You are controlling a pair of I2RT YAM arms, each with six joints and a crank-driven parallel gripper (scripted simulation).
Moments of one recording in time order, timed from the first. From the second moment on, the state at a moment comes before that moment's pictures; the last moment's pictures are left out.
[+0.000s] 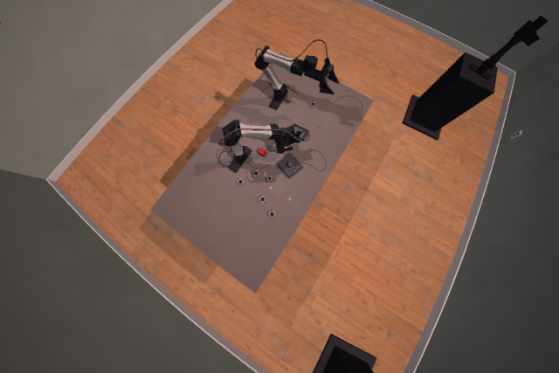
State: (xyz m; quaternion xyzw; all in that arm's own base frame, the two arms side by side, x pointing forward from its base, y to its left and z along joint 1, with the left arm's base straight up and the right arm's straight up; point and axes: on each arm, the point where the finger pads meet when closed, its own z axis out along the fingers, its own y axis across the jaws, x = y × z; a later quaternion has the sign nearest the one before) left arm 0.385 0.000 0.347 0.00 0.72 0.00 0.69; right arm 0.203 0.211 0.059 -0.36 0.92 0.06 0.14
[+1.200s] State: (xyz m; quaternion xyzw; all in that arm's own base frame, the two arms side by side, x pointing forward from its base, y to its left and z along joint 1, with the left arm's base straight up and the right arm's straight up) left arm 0.383 0.000 0.361 0.00 0.70 0.00 0.71; right arm 0.205 0.217 0.037 -0.37 0.92 0.06 0.14
